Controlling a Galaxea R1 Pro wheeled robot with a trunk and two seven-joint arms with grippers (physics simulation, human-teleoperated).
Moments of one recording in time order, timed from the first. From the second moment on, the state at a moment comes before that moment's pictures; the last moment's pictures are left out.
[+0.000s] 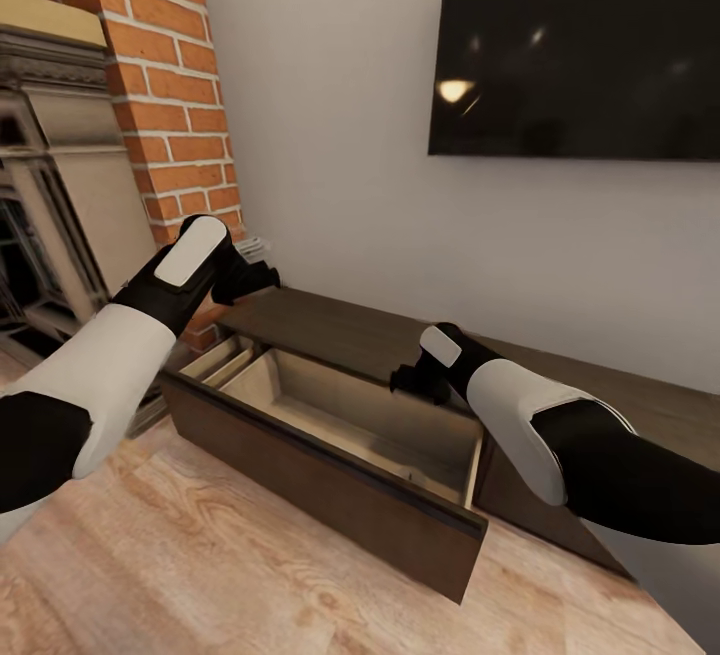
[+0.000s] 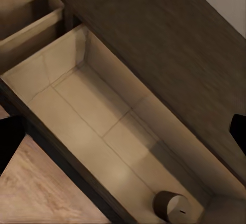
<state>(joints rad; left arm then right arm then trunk) -1.43 0.10 -0.44 -0.75 1.42 0.86 1.01 -1.35 0.17 0.21 -0.08 -0.80 0.78 -0.48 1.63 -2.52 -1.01</state>
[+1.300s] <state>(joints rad) -1.42 0.10 -0.44 -0.56 1.39 0.86 0.93 -1.35 0.17 0.21 -0.08 -0.80 0.76 -0.47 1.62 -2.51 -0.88</state>
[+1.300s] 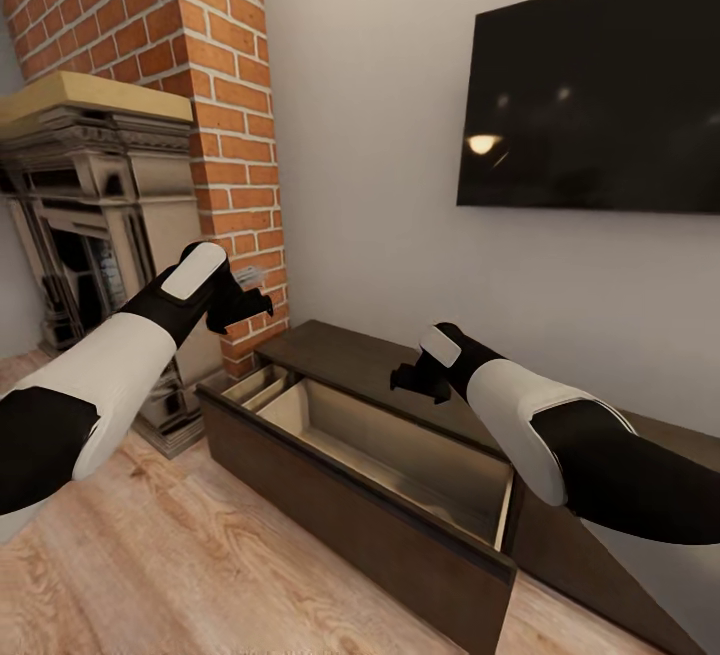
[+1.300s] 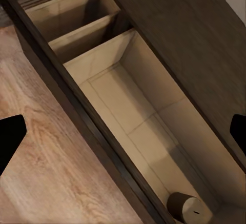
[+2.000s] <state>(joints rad) -1.42 0.10 -0.44 -0.40 1.17 0.85 0.64 -1.35 0.17 0.41 -0.08 -0.79 0.75 -0.36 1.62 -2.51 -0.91</state>
